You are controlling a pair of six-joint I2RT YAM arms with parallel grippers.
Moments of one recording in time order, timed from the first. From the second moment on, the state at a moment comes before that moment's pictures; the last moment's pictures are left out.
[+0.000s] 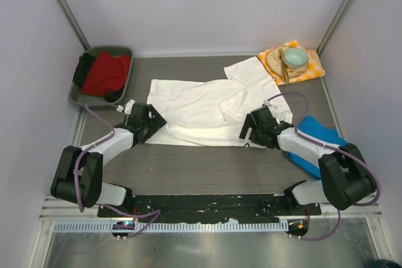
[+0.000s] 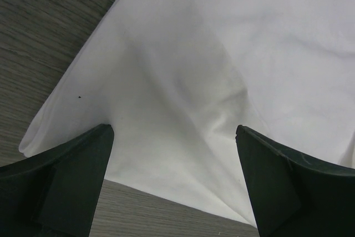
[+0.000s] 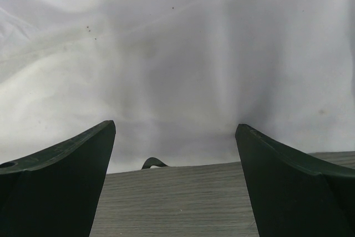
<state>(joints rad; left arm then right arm) -0.27 1.40 0.65 -0.14 -0.16 -0.92 0.43 1.36 0.64 -0.31 0.21 0.71</state>
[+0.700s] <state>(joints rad) -0.31 0.93 0.40 -0.40 -0.17 -1.05 0.62 1.14 0.52 -0.42 0.25 0.91</state>
